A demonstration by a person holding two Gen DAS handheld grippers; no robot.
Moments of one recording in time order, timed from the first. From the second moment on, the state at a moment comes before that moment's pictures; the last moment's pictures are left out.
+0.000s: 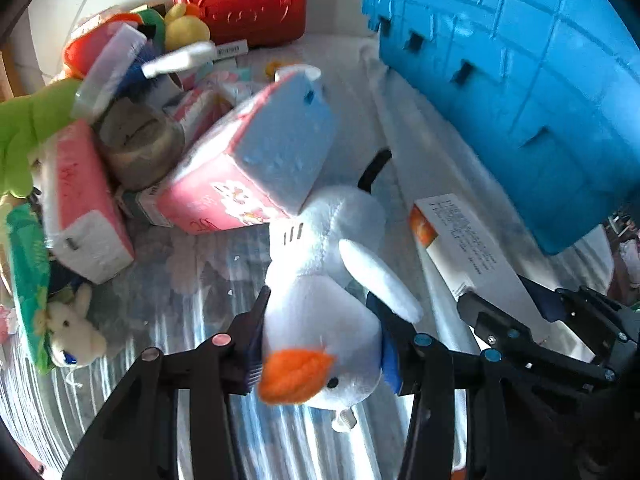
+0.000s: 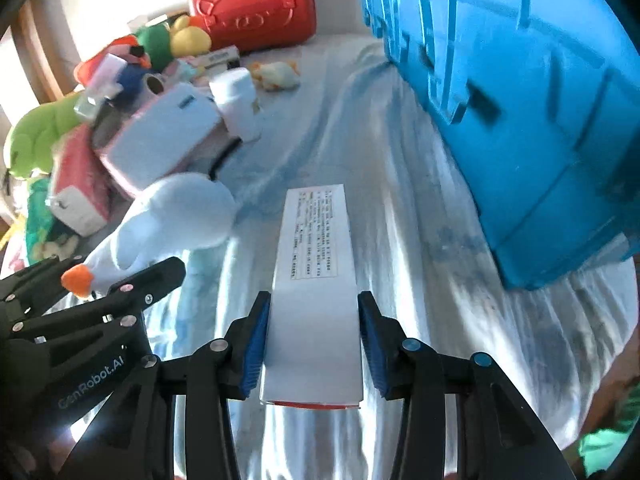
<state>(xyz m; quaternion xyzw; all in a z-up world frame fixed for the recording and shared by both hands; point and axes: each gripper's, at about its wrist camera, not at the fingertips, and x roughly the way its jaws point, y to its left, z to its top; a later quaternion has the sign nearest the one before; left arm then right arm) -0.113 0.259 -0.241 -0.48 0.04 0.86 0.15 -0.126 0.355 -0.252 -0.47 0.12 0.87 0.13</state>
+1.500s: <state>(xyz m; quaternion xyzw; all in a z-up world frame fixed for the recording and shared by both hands) -0.085 0.266 0.025 -0.20 0.01 0.97 0.13 -0.068 0.344 0.039 -0.16 0.02 0.98 0.14</state>
